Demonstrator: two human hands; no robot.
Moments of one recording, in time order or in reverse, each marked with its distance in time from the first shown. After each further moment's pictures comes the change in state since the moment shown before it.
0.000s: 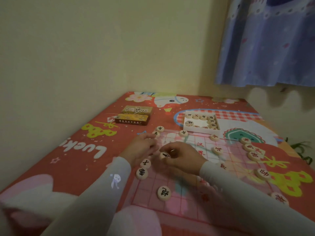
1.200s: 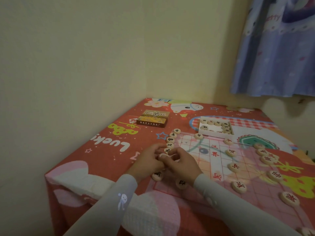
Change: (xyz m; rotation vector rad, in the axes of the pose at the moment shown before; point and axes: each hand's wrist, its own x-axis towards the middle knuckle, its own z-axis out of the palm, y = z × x) left_hand -0.091 -0.025 -0.045 0.503 -0.006 0.348; right_hand -0.026 -0.046 0.071 0.218 0.202 0.165
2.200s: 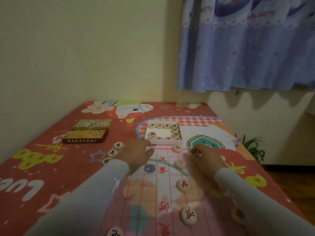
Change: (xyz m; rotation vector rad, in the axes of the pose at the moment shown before) left_hand 0.184 0.033 0.123 0.851 -0.217 0.280; right_hand 0.058 0.130 -0.223 -0.620 0.254 0.222
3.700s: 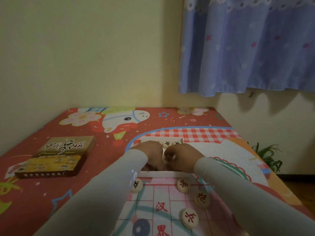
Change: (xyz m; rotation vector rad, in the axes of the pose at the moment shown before) left_hand 0.177 0.023 0.006 0.043 -0.554 -0.182; right_hand 0.174 -0.040 0.034 -0.163 -0.306 -0.293
